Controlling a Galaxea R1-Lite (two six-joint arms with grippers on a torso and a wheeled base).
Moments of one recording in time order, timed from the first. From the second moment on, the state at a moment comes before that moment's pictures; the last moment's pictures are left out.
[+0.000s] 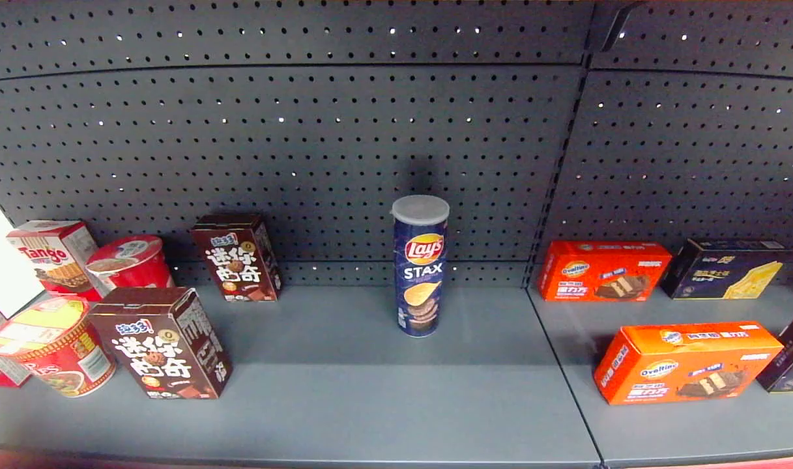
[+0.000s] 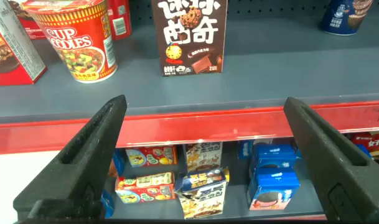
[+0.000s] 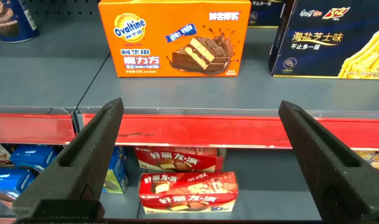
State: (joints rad) left arm 0.00 0.01 0.00 0.00 -0.06 0.01; right arm 0.00 0.00 0.00 -0.01 0.02 0.00
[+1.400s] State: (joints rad) left arm 0.00 0.01 0.00 0.00 -0.06 0.01; right arm 0.00 0.00 0.00 -0.01 0.02 0.00
